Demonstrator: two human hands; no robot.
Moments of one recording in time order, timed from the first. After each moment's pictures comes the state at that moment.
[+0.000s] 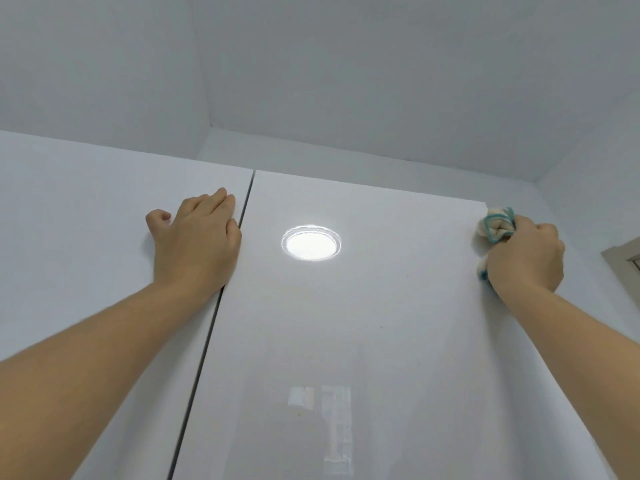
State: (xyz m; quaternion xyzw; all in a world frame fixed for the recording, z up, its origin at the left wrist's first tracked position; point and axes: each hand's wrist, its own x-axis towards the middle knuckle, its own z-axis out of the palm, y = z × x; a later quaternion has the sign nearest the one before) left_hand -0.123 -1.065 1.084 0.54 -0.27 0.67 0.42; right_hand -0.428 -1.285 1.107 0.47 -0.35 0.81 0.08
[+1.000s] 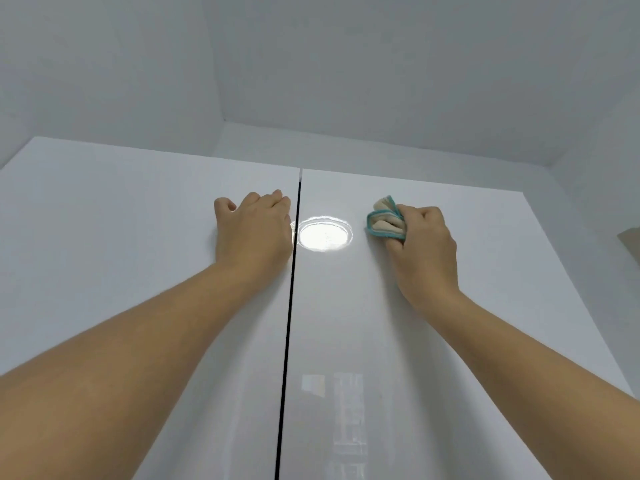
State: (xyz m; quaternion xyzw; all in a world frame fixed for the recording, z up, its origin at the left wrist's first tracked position) left_hand -0.114 -1.040 1.091 0.54 -0.32 0.70 0.34; right_hand -0.288 -1.165 1.073 0.62 -0.13 0.77 0.12
